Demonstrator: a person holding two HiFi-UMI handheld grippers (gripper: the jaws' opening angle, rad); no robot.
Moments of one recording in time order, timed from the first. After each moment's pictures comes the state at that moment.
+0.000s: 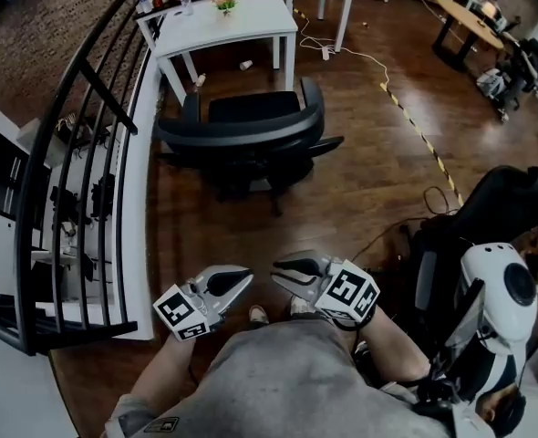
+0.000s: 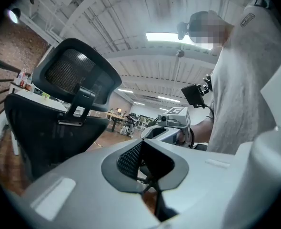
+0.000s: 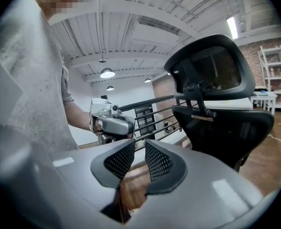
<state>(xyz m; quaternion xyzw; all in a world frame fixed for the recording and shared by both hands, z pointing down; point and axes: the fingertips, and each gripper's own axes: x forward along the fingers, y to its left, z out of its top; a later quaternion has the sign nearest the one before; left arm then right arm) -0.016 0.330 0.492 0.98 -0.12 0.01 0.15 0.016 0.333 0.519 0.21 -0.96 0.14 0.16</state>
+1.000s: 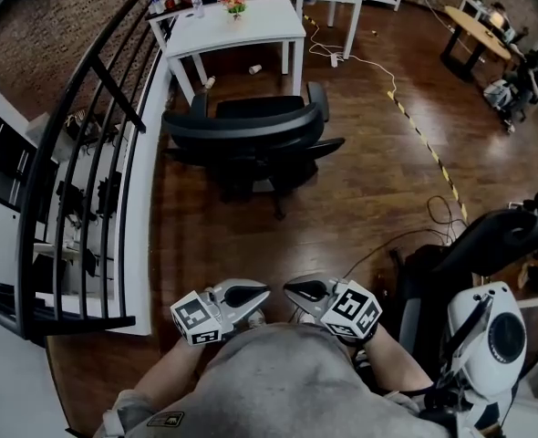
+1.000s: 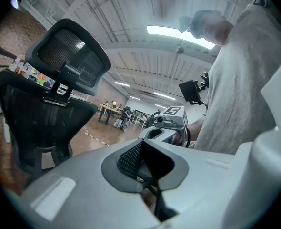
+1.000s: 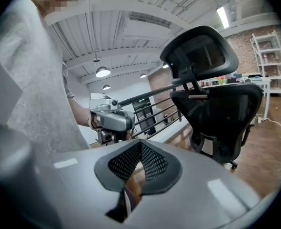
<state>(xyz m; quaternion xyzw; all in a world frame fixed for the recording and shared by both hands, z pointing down) 0.020 0.381 0.525 0.98 -0.08 0.03 0.18 0.043 0.384 0.562 0.21 -0.94 0.19 0.17</state>
